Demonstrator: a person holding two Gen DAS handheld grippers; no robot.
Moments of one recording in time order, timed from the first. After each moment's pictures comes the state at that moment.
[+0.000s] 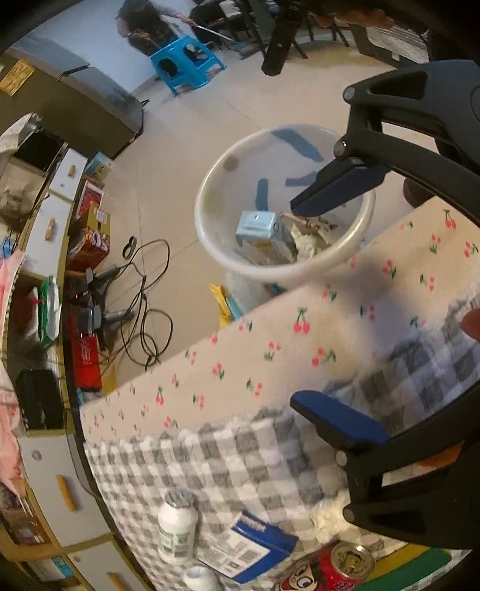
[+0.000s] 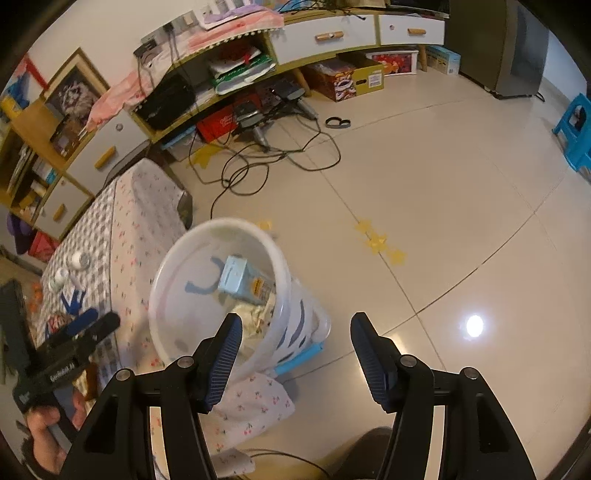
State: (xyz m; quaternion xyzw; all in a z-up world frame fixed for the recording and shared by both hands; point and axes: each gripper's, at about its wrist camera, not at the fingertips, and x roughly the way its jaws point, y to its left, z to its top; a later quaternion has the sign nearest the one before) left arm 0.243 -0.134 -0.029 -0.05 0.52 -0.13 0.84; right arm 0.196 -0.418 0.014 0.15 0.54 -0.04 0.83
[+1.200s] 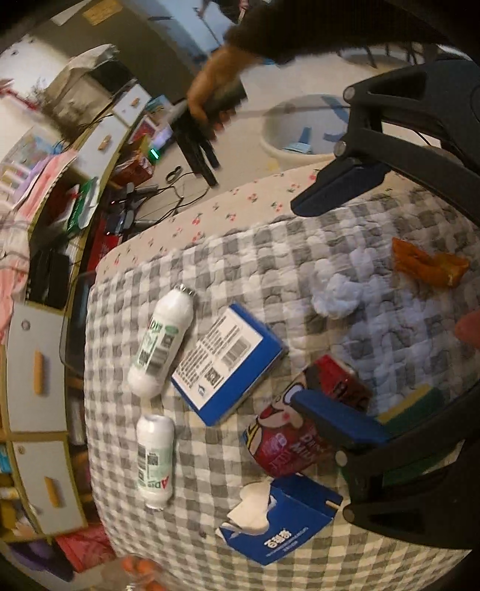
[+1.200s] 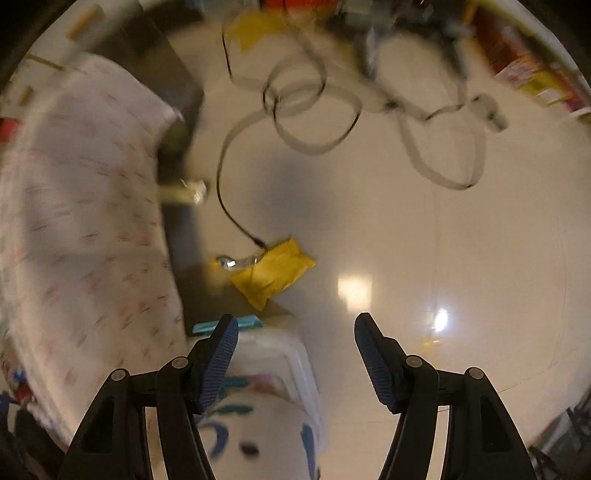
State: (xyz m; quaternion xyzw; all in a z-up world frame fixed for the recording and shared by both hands) left arm 0.240 0.025 -0.002 -0.14 0.52 -0.02 0.84; right arm 0.565 -0.281 -0.198 -0.06 0.77 0.11 0.63
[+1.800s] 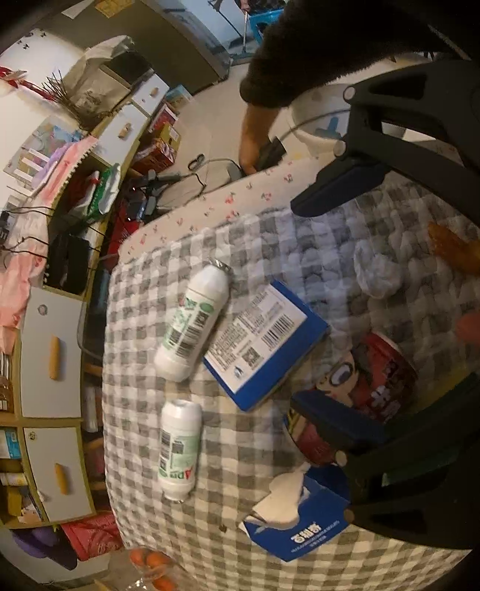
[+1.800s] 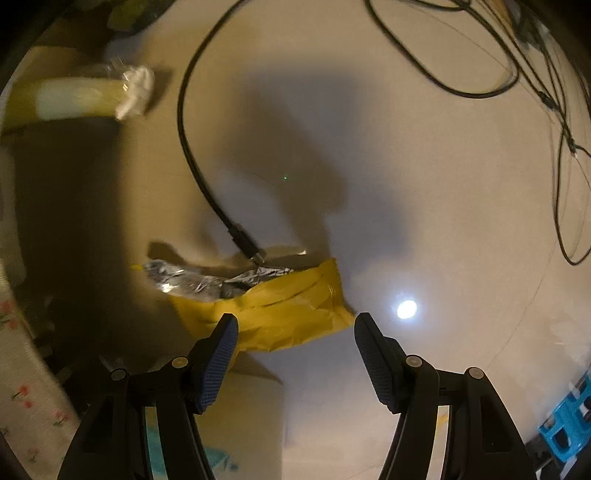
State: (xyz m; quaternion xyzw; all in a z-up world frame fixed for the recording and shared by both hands) left arm 0.258 0.035 -0.002 -0.14 0.49 0.00 0.86; right arm 0.562 -0.227 -0.383 -0.21 0.79 0.17 0.55
